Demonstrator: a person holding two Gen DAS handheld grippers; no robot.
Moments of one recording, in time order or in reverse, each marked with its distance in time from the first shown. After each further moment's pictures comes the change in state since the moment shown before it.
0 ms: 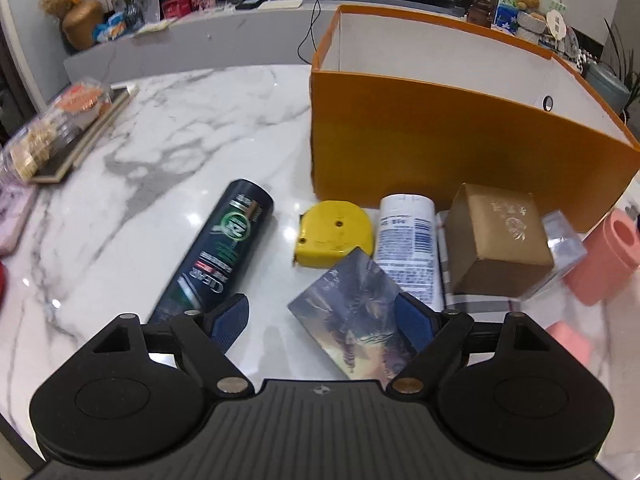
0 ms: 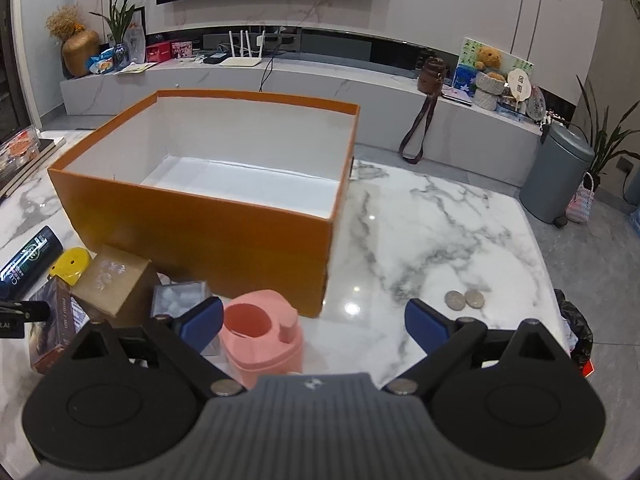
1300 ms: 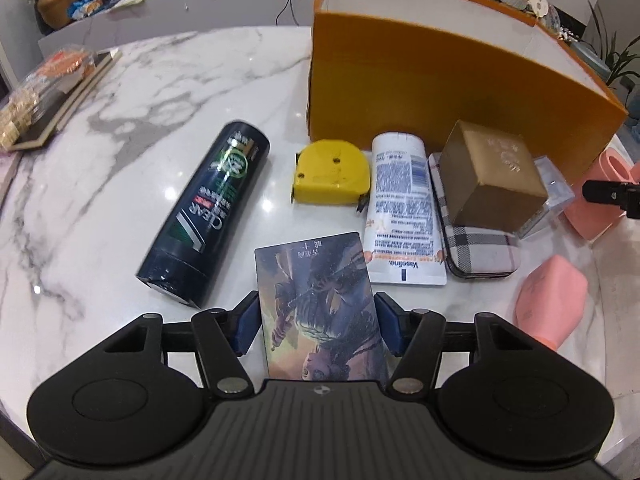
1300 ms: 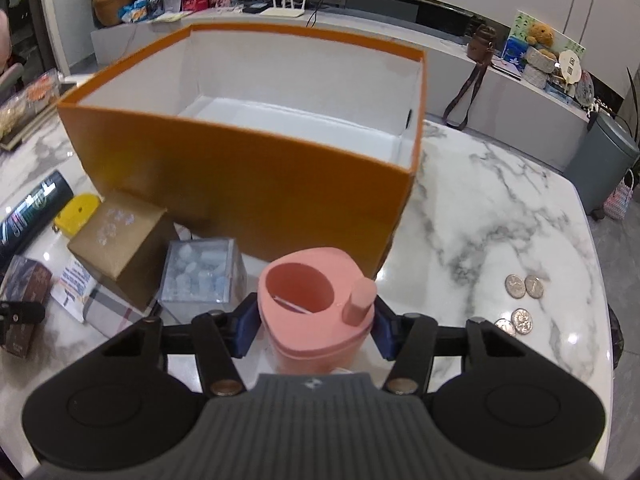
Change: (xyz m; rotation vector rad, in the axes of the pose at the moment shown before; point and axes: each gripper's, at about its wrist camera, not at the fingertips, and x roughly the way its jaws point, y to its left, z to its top) left arm 0.001 0.012 -0.020 0.044 0.075 -0.070; right arm 0.039 0.012 -0.003 -0.062 0.120 0.099
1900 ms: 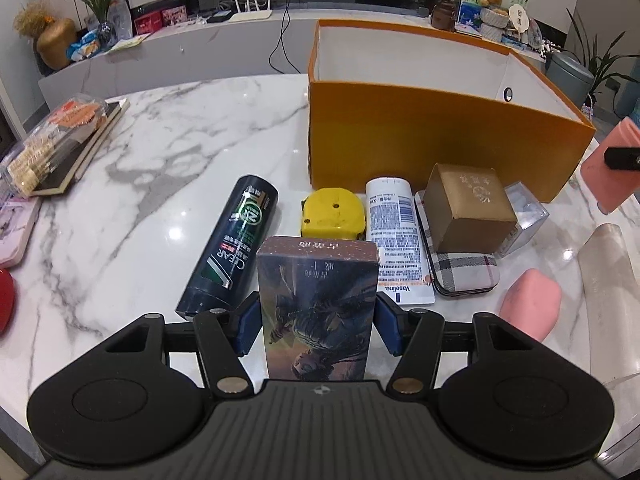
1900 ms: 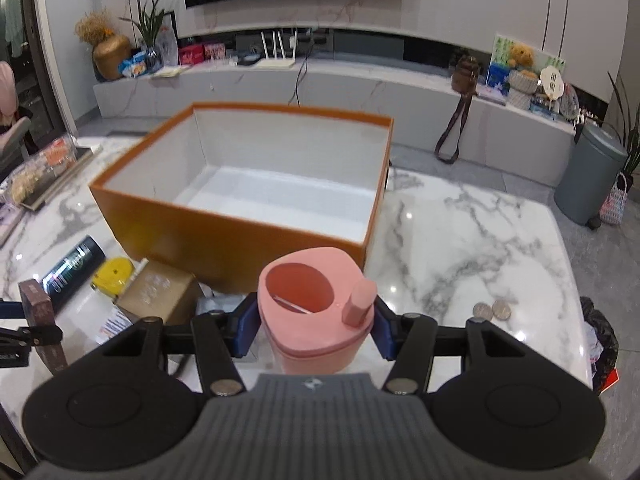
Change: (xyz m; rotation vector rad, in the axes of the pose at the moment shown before) left arm -0.035 0.002 0.003 0.063 -0.104 0.013; right arm -0.066 -0.012 0.010 0.060 -0.142 0.027
